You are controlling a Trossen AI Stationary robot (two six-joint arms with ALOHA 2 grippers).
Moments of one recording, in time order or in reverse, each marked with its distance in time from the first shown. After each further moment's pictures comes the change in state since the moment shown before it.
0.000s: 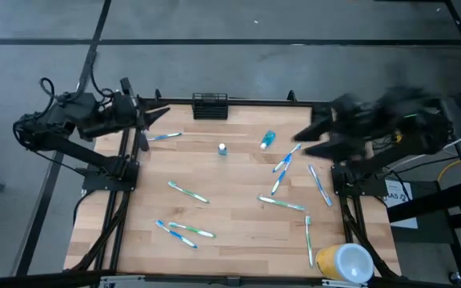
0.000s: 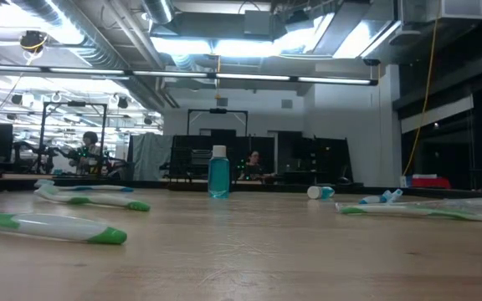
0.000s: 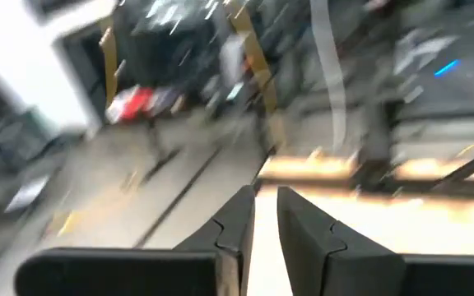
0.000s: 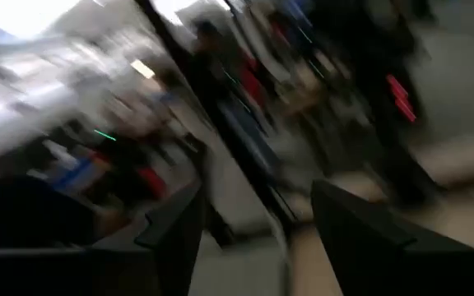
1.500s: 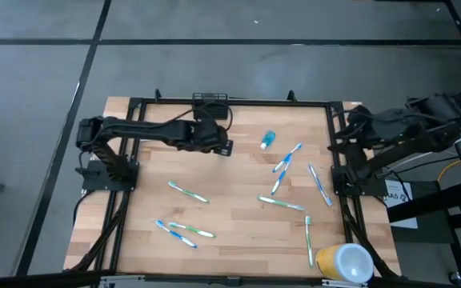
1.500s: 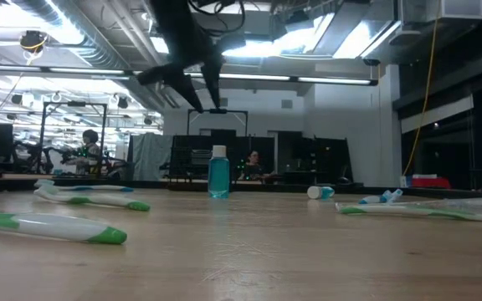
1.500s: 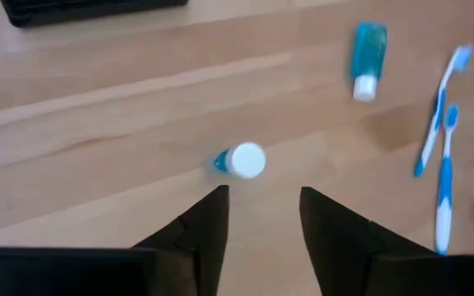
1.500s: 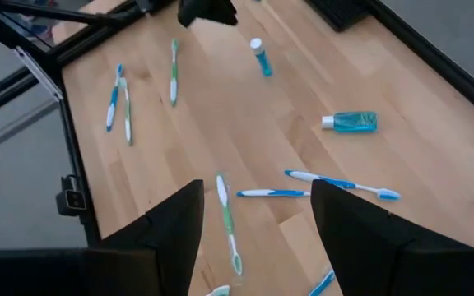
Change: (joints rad) left arm 0.260 0.732 -0.088 -0.114 0.254 -1.276; right arm 0.064 -0.188 -0.035 -0.937 0.348 0.202
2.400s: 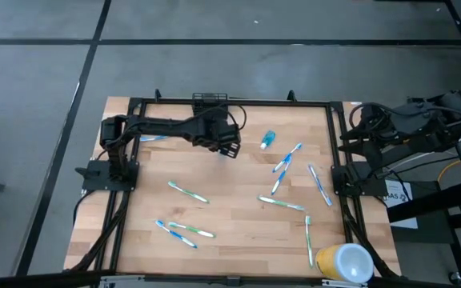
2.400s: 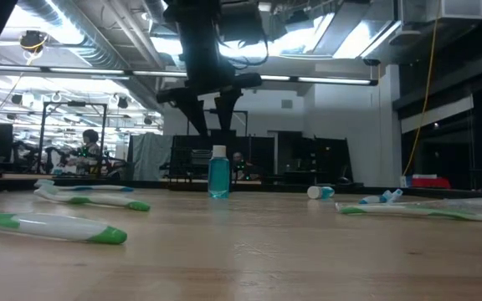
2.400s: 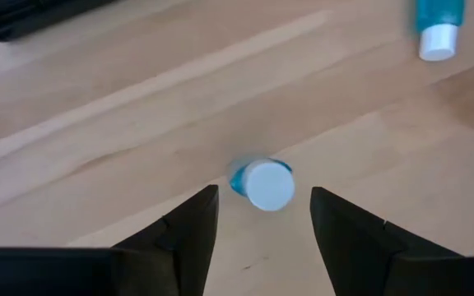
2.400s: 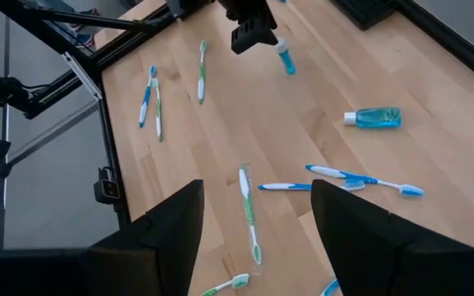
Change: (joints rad) left arm 0.059 0.213 0.155 -0.116 0.066 0.173; right arm 0.001 -0.080 0.000 0.000 -0.064 0.002
